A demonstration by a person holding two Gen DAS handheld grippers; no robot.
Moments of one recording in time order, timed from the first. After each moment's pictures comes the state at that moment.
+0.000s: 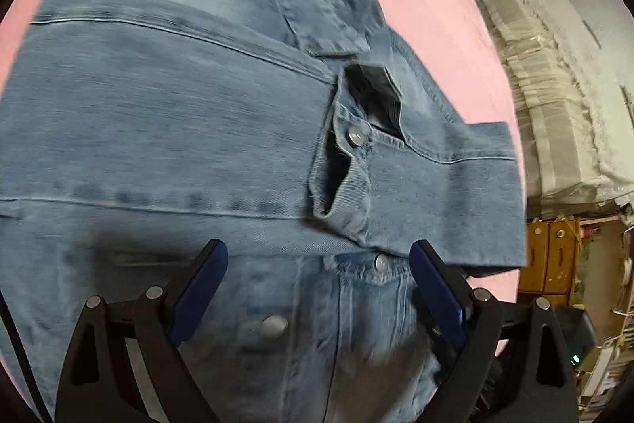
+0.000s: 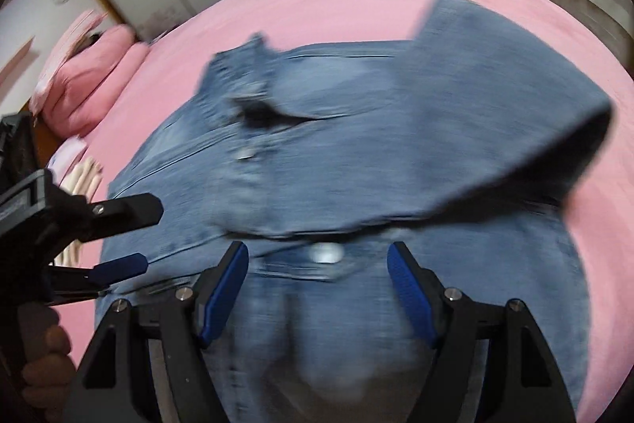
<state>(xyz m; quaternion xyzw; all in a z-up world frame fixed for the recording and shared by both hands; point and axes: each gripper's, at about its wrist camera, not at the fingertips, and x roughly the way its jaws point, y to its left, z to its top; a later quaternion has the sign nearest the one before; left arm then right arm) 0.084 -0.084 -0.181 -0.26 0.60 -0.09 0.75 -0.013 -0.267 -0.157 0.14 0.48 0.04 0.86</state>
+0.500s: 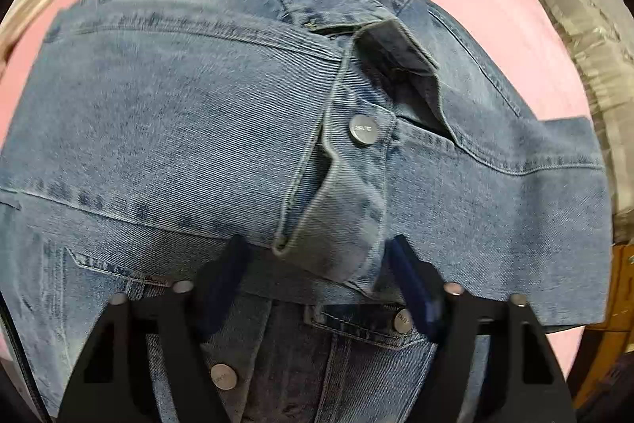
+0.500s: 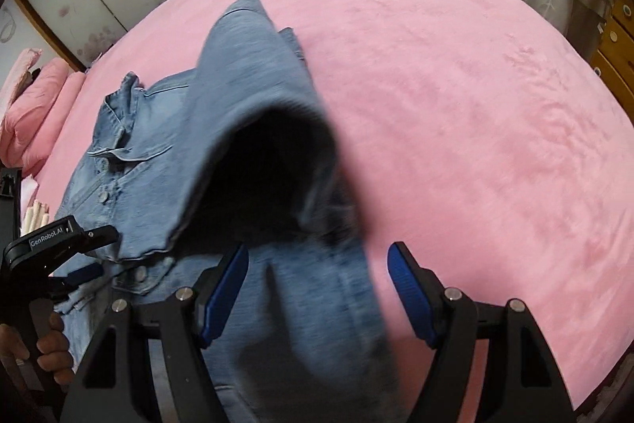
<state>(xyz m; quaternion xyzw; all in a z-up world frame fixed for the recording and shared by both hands) 0.104 -0.177 -0.212 -0.17 0.61 0.05 0.77 -0.008 -0.407 -0.172 0.15 0.51 -0.05 0.84</state>
